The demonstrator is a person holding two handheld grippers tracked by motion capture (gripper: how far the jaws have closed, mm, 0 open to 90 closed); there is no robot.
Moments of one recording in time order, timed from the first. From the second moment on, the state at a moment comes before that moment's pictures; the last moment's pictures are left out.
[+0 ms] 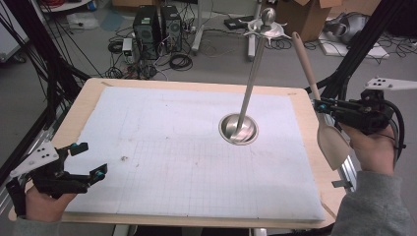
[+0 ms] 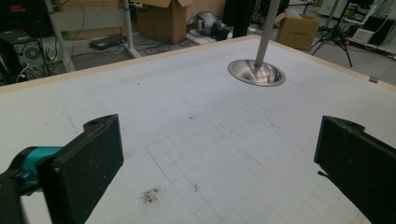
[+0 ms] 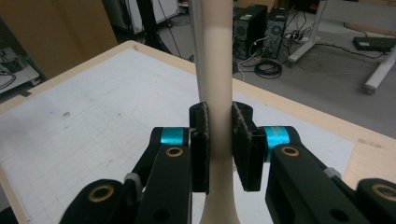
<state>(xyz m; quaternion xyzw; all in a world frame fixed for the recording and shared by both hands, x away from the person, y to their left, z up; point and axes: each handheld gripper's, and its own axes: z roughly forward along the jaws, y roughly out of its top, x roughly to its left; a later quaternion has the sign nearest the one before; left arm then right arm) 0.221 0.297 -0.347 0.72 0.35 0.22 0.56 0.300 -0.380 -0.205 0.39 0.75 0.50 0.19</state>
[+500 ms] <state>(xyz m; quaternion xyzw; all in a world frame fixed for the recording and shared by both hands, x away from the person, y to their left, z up) 0.219 0.299 -0.347 0.72 0.36 0.22 0.56 0.304 -0.382 -0.207 0.39 0.75 0.50 0.18</state>
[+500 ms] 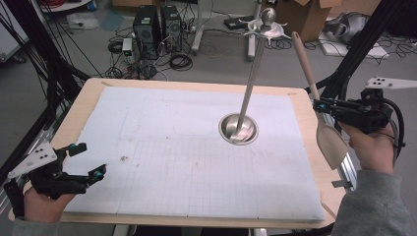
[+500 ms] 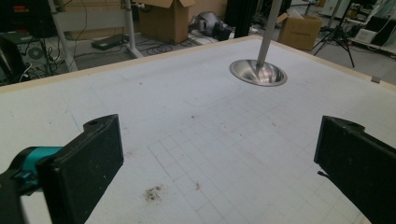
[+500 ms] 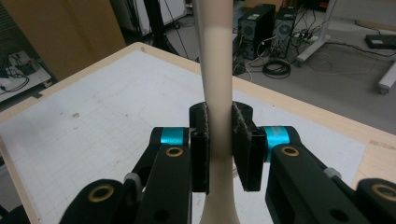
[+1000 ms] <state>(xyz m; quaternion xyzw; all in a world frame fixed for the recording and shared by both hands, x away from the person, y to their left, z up) 0.218 0.299 -0.347 0.72 0.36 0.23 0.56 0.308 -0.384 -0.213 0.39 0.75 0.51 0.16</state>
